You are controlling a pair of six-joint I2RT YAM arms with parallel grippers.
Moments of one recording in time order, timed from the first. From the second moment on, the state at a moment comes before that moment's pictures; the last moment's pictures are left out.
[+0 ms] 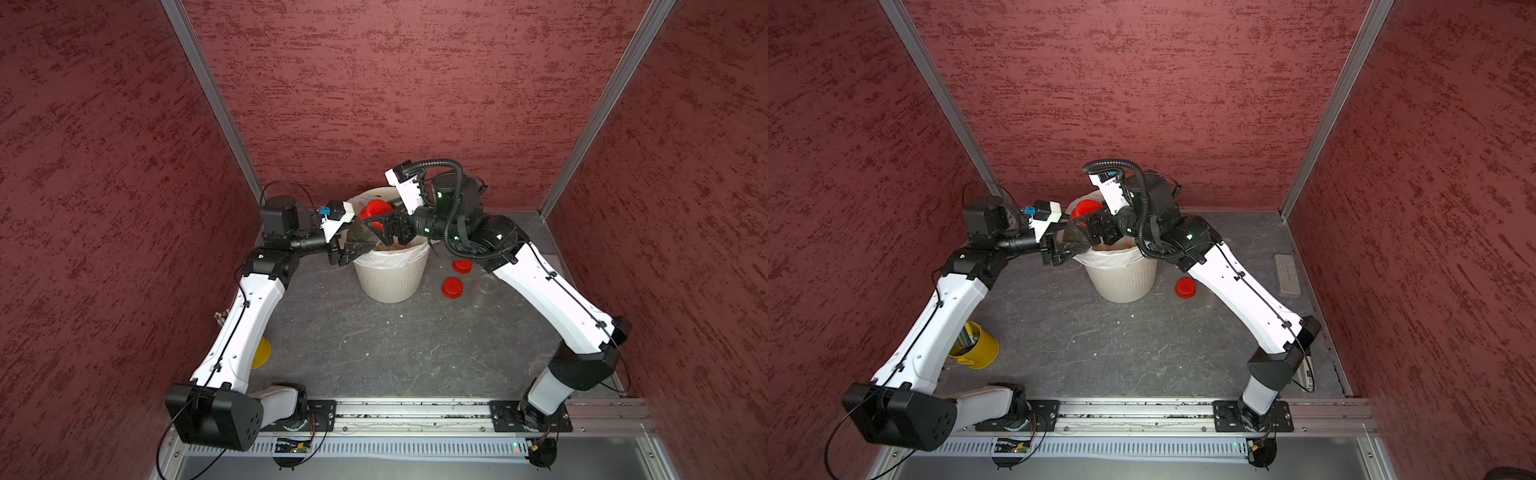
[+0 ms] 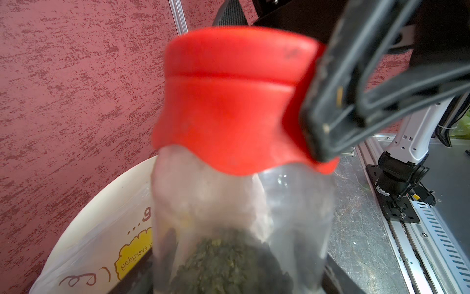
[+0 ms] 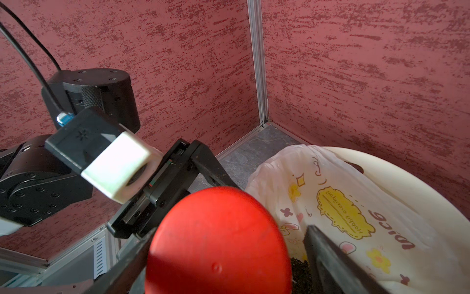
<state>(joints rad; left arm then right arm) -0.11 1.25 1.29 -0.37 1.09 0.46 0.82 1.69 2.07 -0.65 -0.18 0.18</state>
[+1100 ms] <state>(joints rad) -0.11 1.24 1.29 -0.39 1.11 0.49 0.76 1.69 2.08 -0.67 -0.40 -0.10</state>
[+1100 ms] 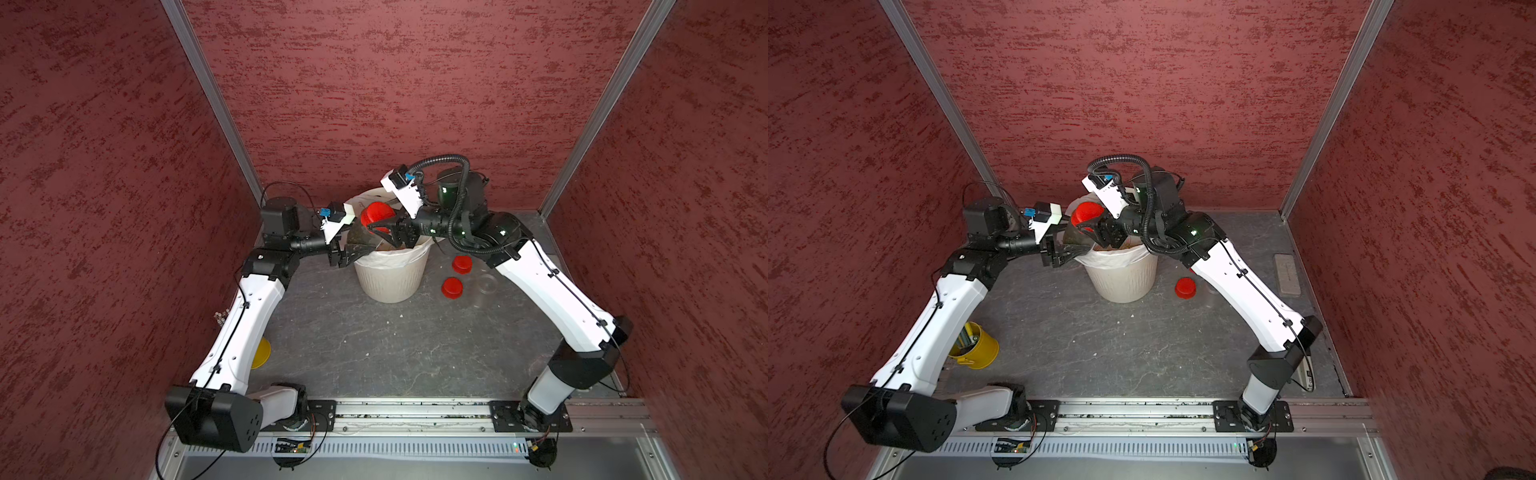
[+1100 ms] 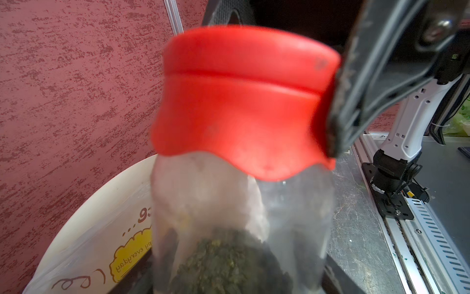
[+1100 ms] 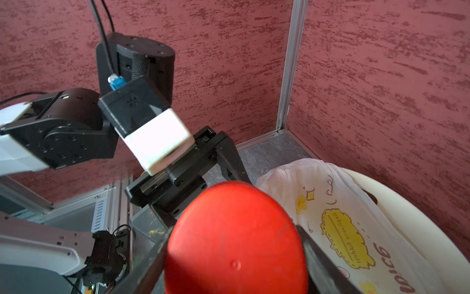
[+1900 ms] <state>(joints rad) -0.12 1.24 1.29 -0.47 1.21 0.58 0.68 1.71 2.11 -0.80 -0.74 -0.56</state>
